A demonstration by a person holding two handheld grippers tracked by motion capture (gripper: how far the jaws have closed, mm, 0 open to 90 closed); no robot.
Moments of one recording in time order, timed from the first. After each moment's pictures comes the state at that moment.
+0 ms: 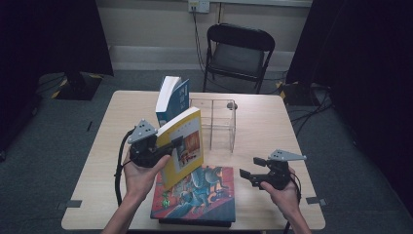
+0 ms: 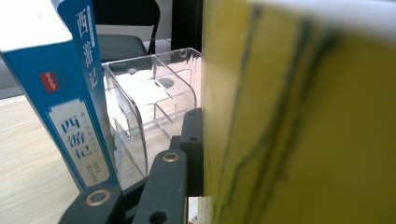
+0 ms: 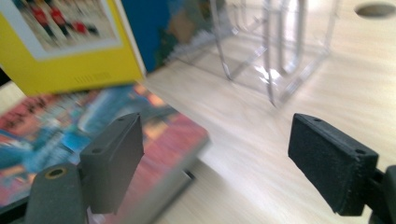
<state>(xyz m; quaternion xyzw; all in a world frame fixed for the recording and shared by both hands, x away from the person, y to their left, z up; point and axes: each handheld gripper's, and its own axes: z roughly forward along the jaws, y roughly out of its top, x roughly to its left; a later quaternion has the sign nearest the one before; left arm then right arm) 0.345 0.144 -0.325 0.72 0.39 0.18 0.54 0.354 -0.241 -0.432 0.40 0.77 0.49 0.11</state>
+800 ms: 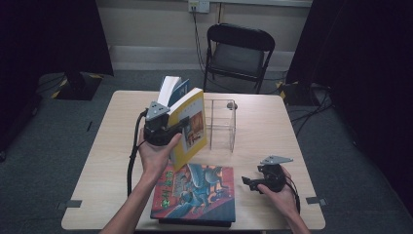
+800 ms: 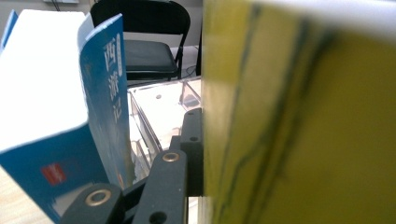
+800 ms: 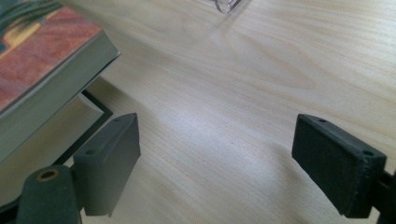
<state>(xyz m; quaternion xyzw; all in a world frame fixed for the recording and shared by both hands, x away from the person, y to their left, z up) 0.395 0.121 -0.316 0.70 0.43 0.22 0.53 0.370 -0.242 -0.482 0.44 0.81 0.37 0.13</state>
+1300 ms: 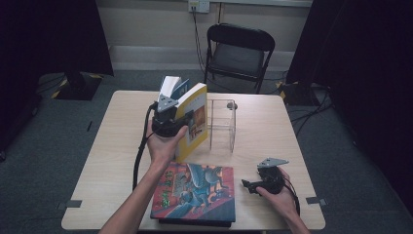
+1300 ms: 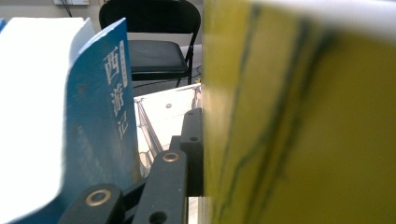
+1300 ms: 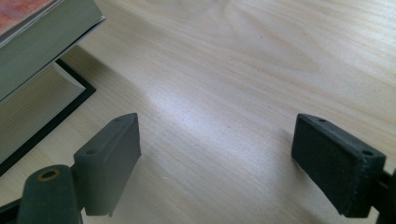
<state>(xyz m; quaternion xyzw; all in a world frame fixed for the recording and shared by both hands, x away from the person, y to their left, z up) 0.425 0.102 -0.324 0.71 0.44 0.23 0.51 0.368 -0.239 -0.491 0.42 0.83 0.33 0.15</state>
